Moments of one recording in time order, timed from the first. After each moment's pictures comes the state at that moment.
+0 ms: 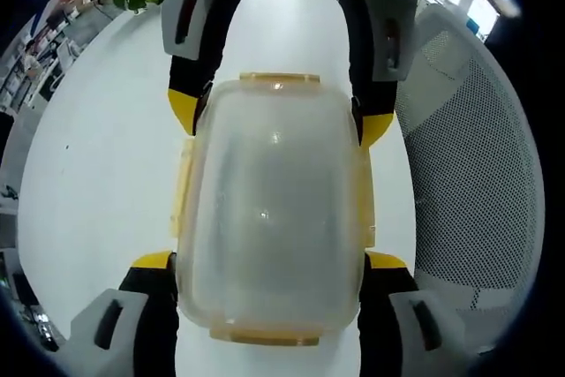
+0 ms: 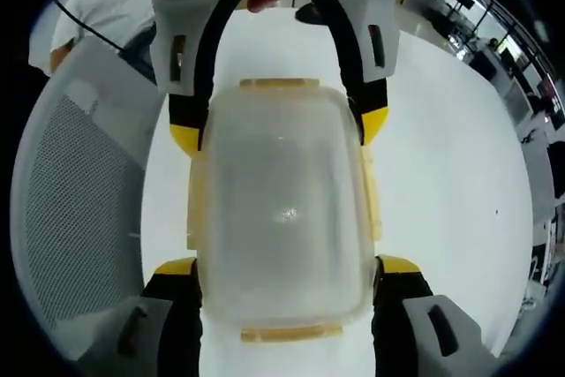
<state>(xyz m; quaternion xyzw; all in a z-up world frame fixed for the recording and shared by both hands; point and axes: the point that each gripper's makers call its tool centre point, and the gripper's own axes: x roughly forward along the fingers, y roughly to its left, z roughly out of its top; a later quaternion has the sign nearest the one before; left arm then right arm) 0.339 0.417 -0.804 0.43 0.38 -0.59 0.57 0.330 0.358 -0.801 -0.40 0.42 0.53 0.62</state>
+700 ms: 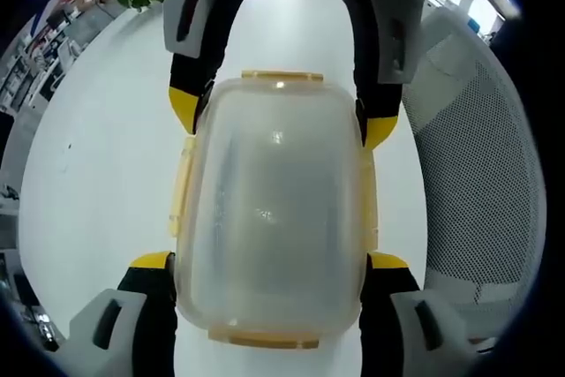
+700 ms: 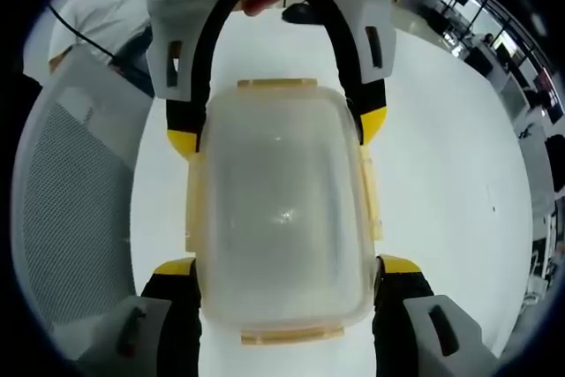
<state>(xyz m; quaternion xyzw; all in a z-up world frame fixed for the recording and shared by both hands) 0.358 0.414 -0.806 0.43 0.38 -0.58 0.57 0.347 0.358 -0.801 -0.40 0.43 0.52 0.63</state>
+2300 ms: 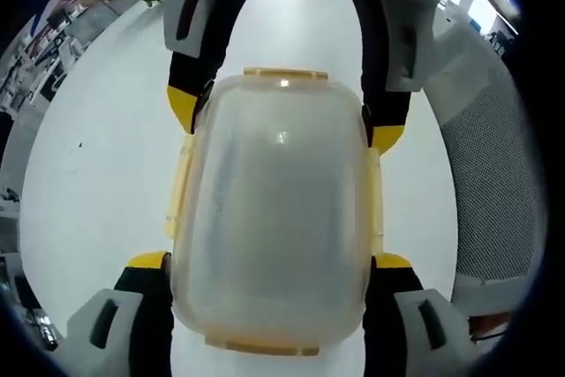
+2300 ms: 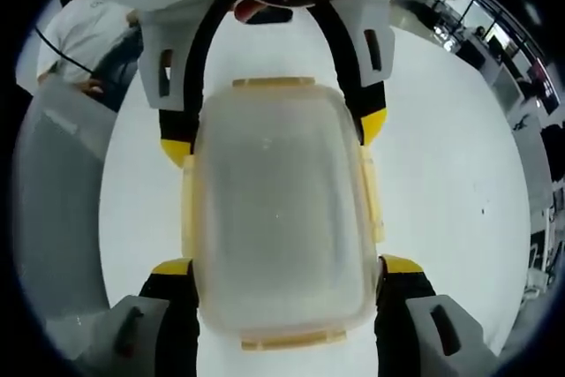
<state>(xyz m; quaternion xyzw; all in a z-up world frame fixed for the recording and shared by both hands) 0.420 0.409 -0.810 0.43 0.38 -0.59 0.57 0.410 0.356 -0.804 -0.39 0.43 0.50 0.64</state>
